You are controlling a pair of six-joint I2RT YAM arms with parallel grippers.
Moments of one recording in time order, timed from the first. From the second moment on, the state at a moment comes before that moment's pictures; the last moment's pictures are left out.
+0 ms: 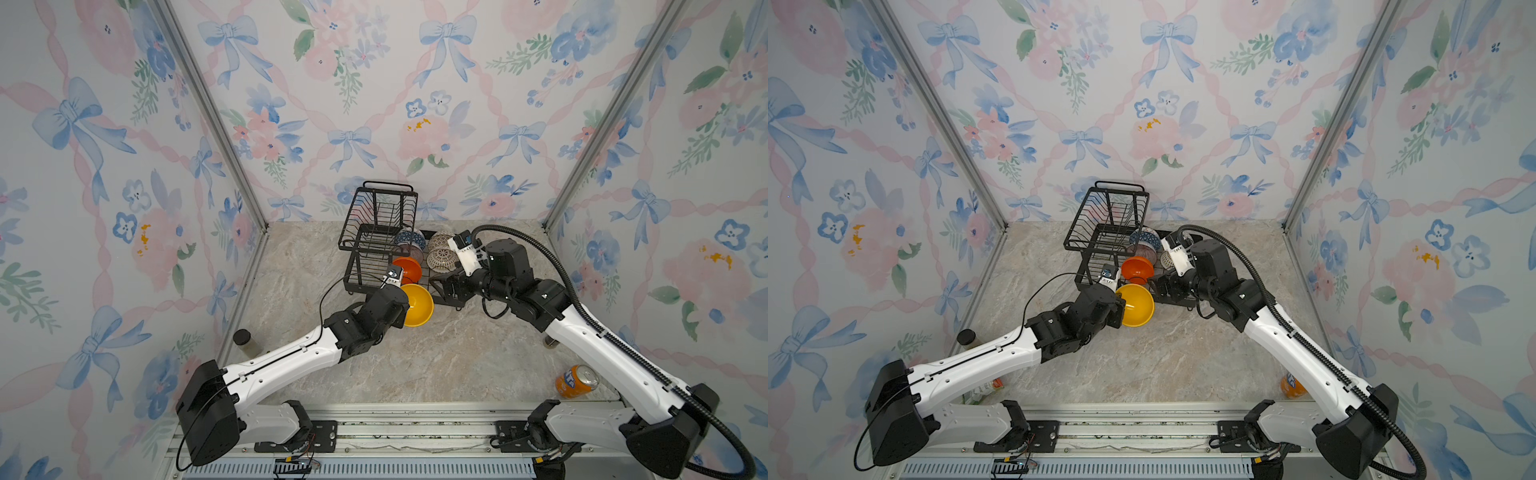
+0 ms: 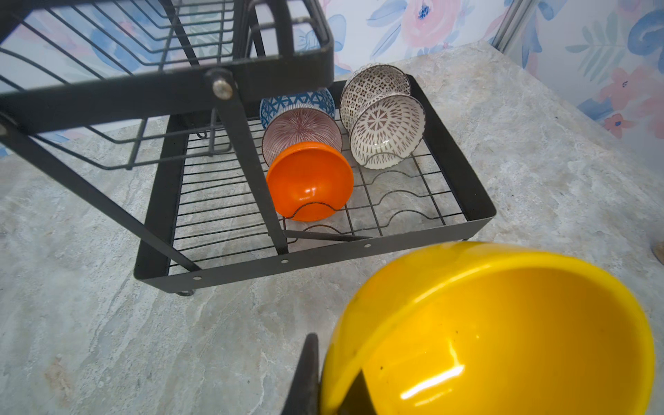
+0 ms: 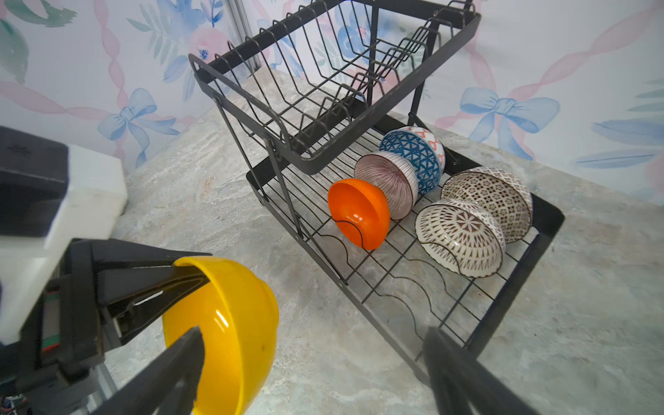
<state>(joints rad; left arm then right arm) -0.91 1.26 0.96 -0.32 -0.50 -0.32 0.63 1.23 1.23 -0.53 -0.12 0.07</state>
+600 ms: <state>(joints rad) -0.90 1.22 0.98 -0.29 -0.51 -0.30 0.70 1.40 1.23 -0.49 -0.15 0.13</state>
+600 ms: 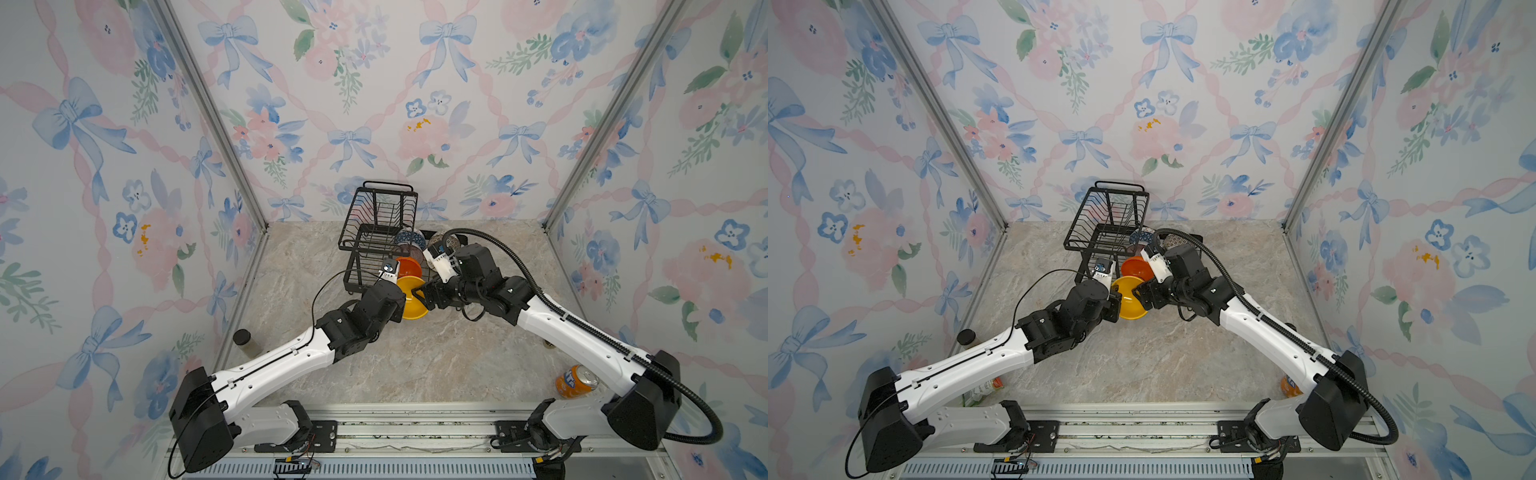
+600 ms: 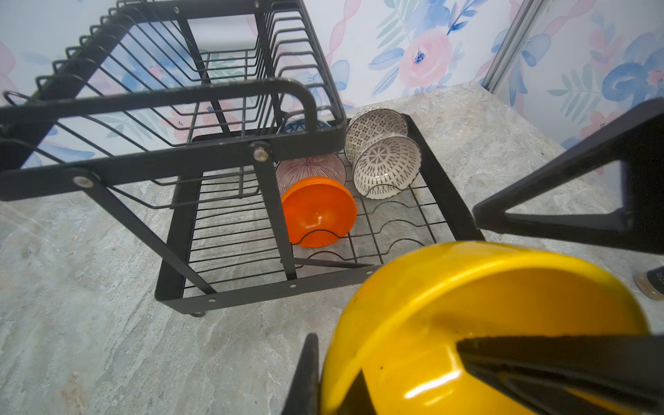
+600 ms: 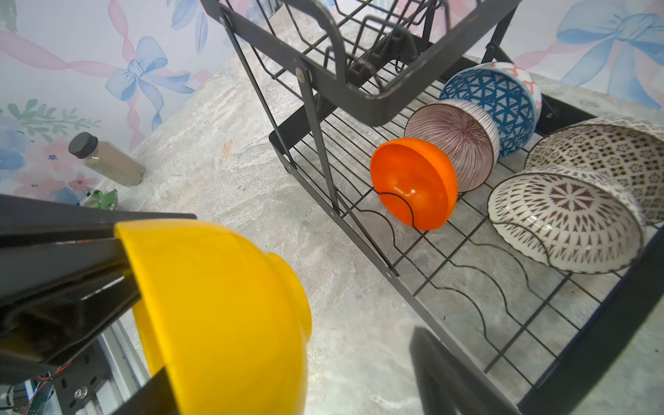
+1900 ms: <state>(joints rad) -0.90 1.21 0.97 -0.21 -0.46 -0.27 0.71 1.44 1.25 -0.48 -0.10 0.15</state>
